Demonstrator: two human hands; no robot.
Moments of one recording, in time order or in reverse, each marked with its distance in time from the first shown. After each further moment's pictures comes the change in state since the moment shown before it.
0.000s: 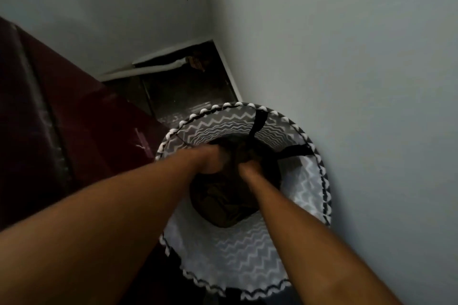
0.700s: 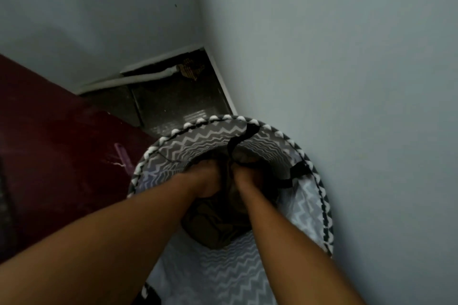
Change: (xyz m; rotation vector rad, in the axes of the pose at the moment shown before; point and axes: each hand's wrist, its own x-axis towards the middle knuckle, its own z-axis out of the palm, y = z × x) left_hand 0.022 0.010 0.019 -0.108 0.082 -0.133; right_hand -0.022 -0.029 -0.024 0.244 0.219 -0.083
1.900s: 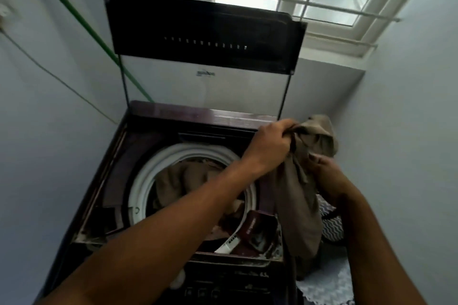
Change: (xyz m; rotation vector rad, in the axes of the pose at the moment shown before) left_hand -0.500 -0.121 -0.180 -0.885 1.131 0.387; right_hand -0.449 -0.224 -0.057 0.014 -0.639 -0.726
